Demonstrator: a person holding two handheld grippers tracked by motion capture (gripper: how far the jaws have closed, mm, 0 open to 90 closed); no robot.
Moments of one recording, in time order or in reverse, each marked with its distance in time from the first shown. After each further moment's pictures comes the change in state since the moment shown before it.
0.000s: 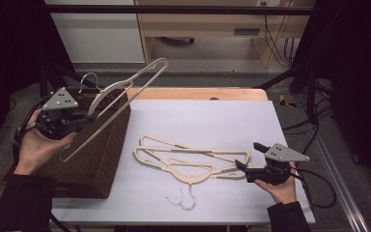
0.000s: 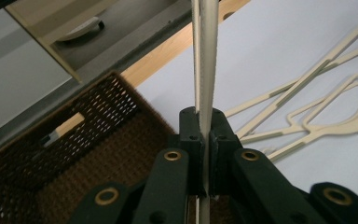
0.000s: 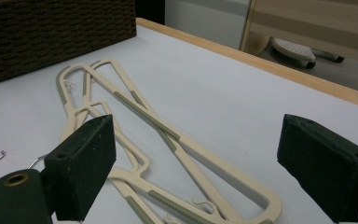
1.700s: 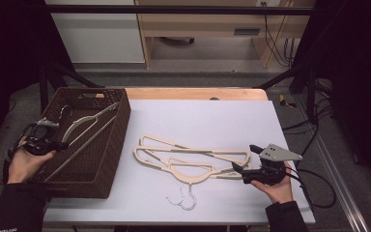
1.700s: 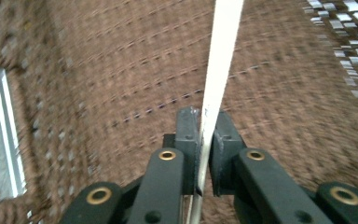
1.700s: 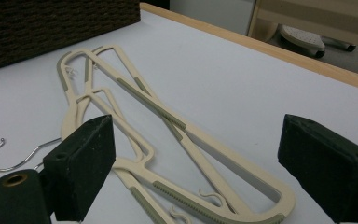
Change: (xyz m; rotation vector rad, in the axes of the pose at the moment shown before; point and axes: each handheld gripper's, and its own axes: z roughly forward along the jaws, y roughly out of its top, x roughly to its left) left arm 0.075 -0.146 0.062 0.357 0.103 -0.367; right arm 0.003 -0.006 0.011 0.051 0.021 0.001
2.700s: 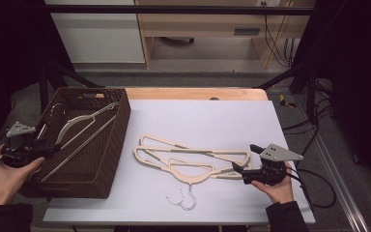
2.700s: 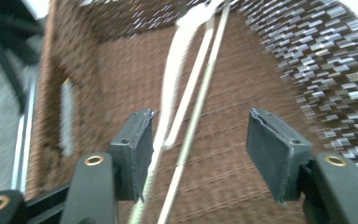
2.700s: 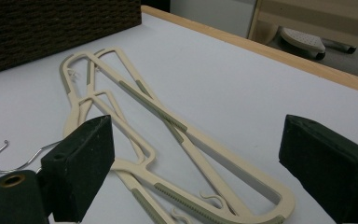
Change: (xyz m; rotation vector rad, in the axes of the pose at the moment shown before) left arm -0.022 -0.026 -0.062 -0.284 0.045 -0.055; right arm 0.000 0.002 -0.002 -0.009 0.003 -0.003
